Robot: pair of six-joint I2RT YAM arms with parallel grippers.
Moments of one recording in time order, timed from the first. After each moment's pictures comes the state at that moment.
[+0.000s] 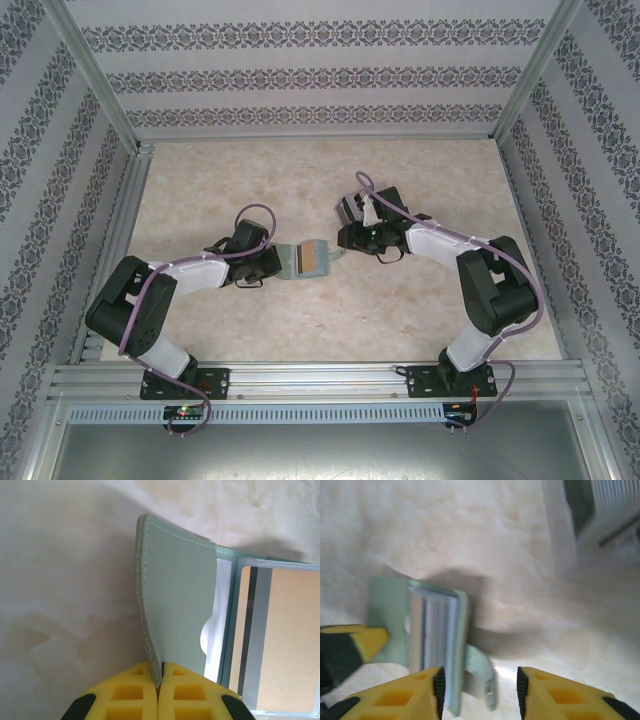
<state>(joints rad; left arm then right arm) -0.45 1.56 0.67 -0.08 0.17 -0.80 0.39 1.66 0.98 -0.27 -0.48 0.54</state>
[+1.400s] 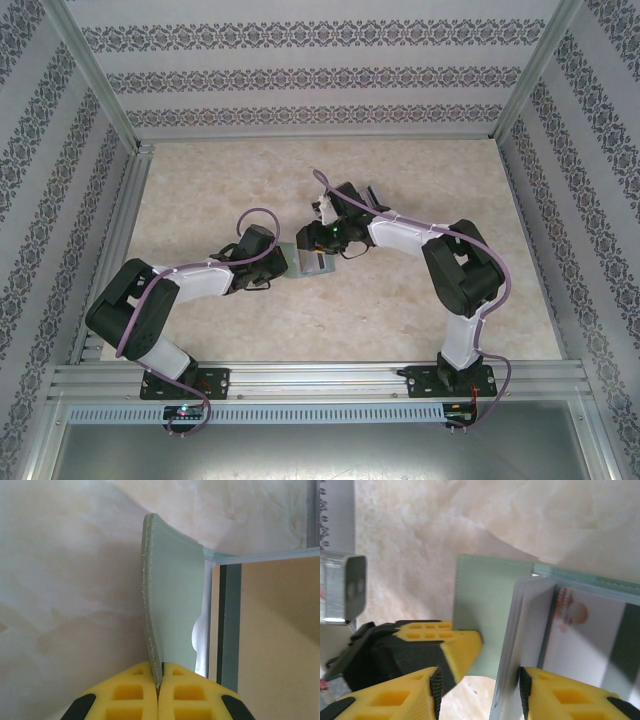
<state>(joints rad) -0.52 1.56 0.66 0.02 0.09 -0.92 0.58 1.89 1.20 -0.25 -0.62 0.63</state>
